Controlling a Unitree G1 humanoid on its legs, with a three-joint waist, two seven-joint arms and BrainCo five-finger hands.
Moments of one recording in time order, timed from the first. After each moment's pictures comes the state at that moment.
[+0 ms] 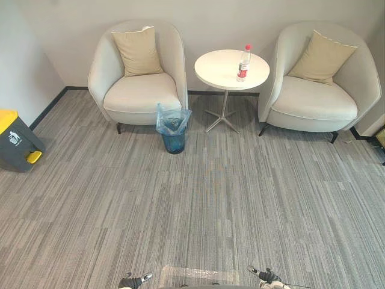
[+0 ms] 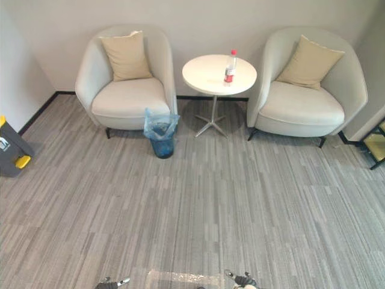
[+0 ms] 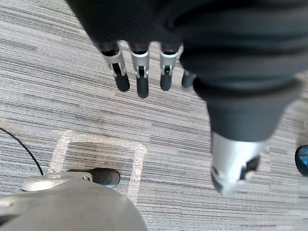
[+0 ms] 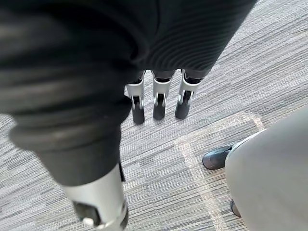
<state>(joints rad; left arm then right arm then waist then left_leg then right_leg) 0.15 0.09 0.14 1.01 0.04 0.04 0.13 0.04 -0.03 -0.37 1.10 0.12 0.02 -0.09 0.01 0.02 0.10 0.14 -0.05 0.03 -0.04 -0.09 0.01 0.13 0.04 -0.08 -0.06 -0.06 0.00</state>
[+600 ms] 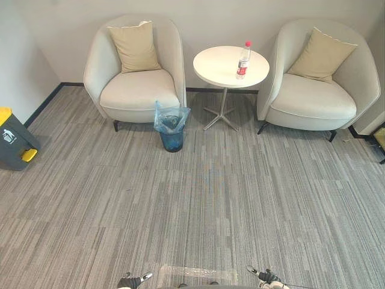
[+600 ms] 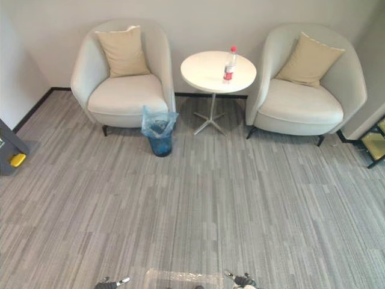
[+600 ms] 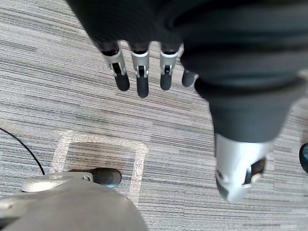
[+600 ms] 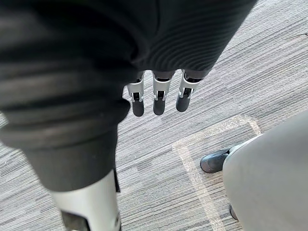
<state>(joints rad) 0.15 0.10 0.14 1.01 0.05 0.04 0.13 0.04 -0.03 -0.37 1.11 0.12 0.02 -0.10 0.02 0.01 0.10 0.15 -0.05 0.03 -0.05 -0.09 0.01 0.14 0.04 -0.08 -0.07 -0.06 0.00</state>
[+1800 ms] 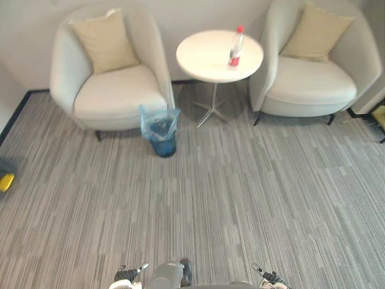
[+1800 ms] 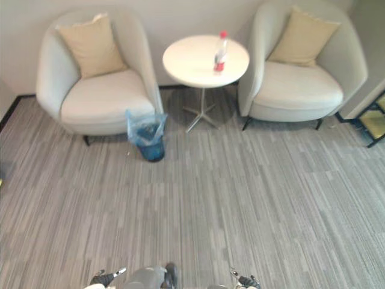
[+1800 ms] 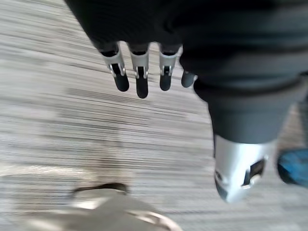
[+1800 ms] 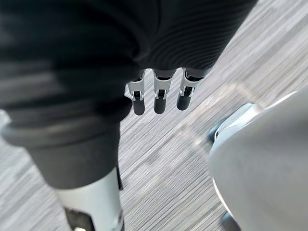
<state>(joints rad) 0.13 0.08 0.22 0.94 0.03 0.06 0.17 0.09 0.02 -0.43 0.98 0.19 0.02 -0.12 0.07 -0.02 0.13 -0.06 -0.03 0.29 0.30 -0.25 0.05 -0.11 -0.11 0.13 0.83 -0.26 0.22</state>
